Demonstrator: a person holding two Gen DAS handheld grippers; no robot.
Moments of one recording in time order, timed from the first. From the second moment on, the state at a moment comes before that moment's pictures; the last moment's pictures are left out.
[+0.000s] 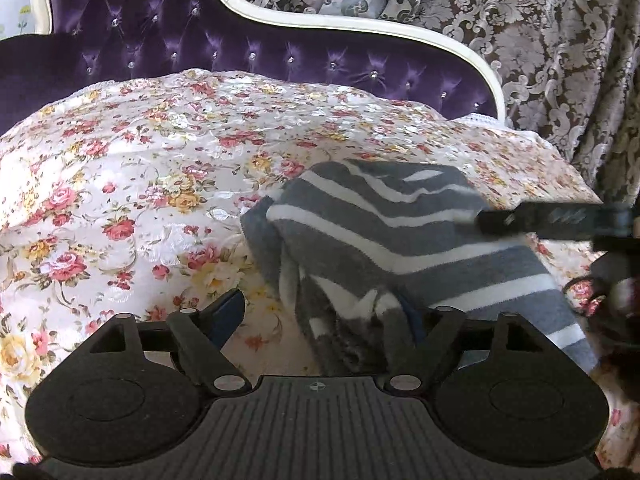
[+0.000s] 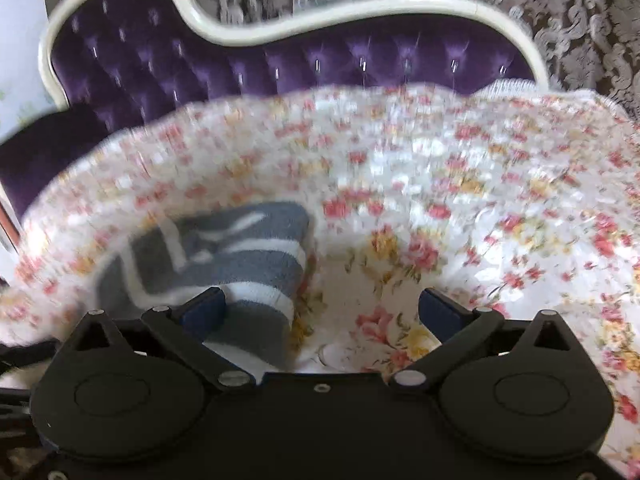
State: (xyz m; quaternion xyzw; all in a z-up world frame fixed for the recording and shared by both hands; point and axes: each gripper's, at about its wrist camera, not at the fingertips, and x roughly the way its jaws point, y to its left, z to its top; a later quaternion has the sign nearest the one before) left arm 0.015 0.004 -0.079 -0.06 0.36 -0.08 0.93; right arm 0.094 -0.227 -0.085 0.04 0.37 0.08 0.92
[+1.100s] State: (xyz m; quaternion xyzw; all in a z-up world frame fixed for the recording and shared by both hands) left arm -0.043 -0.022 0.001 0.03 0.31 0.02 0.95; right arm -0.016 -0.239 -0.023 0.08 0.31 0.11 0.94
